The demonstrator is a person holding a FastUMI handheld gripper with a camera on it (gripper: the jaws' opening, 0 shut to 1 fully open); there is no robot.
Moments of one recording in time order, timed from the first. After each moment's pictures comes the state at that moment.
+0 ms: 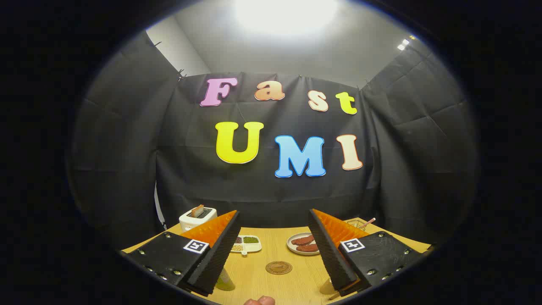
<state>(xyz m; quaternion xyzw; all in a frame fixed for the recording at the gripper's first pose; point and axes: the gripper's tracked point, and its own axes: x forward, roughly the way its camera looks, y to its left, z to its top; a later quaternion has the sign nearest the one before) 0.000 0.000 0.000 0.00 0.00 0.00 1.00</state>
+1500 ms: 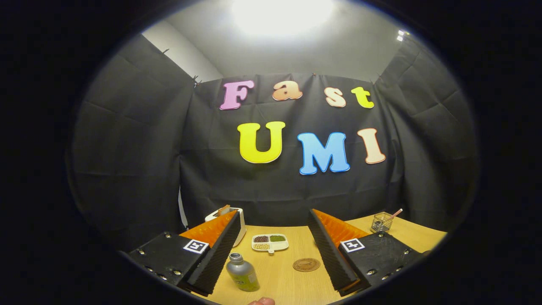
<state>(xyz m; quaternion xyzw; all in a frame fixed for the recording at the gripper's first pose) -0.007 0.063 -0.028 0.02 -0.01 0.08 1.00</state>
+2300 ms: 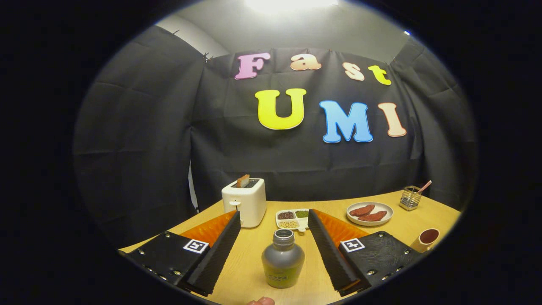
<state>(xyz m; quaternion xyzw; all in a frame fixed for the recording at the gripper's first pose) 0.029 0.156 -0.146 0.02 0.08 0.11 0.99</state>
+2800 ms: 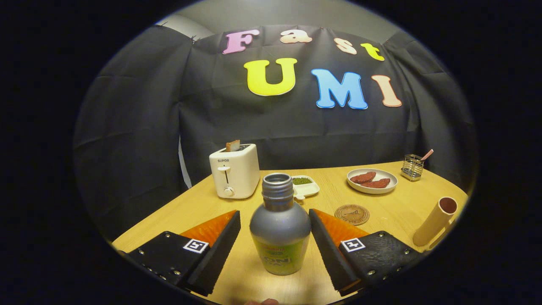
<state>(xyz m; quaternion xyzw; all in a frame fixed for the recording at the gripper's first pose) 0.034 0.154 -0.230 0.04 0.17 0.08 0.98</state>
